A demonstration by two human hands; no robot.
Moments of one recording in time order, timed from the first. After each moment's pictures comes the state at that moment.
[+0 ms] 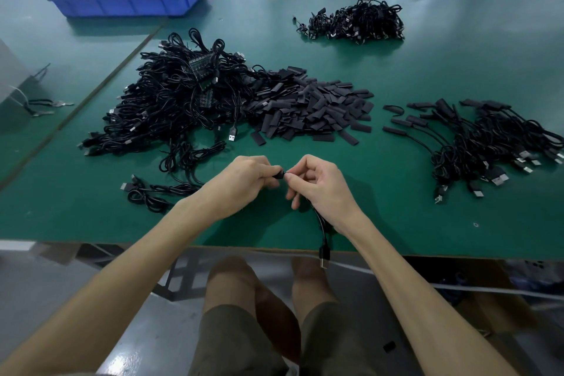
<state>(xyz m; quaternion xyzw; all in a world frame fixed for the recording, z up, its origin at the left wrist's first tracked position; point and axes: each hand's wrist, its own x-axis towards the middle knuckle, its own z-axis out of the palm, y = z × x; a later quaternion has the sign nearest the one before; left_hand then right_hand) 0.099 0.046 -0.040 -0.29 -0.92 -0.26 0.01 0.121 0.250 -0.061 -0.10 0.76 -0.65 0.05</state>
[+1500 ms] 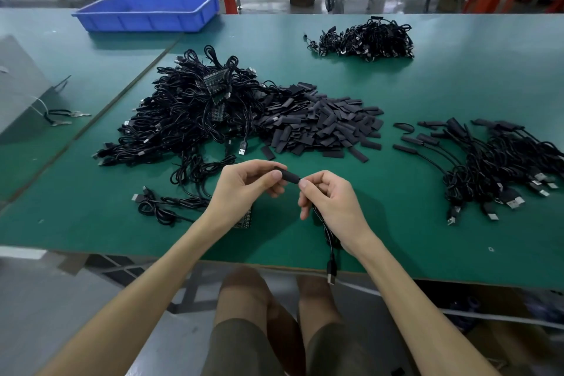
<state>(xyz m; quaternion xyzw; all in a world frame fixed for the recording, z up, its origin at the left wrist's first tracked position) 0.106 0.047 -0.049 -0.14 -0.73 -0.66 0.04 0.116 0.249 -0.065 -0.07 0.73 -0.68 0.02</state>
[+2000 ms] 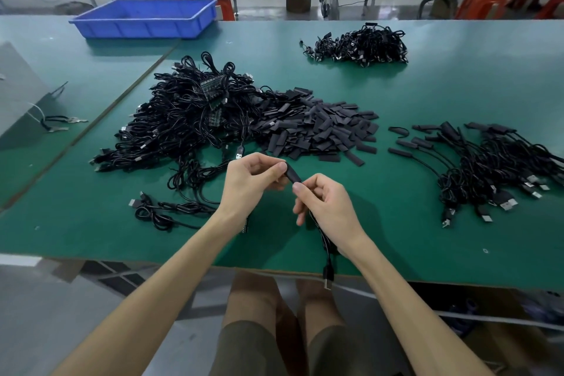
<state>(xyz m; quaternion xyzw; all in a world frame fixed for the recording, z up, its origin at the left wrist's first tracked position) 0.092 0.072 -0.043 -0.03 -0.70 -0.71 0.06 0.118 0.247 -0.061 -0.06 0.76 -0.65 0.02</state>
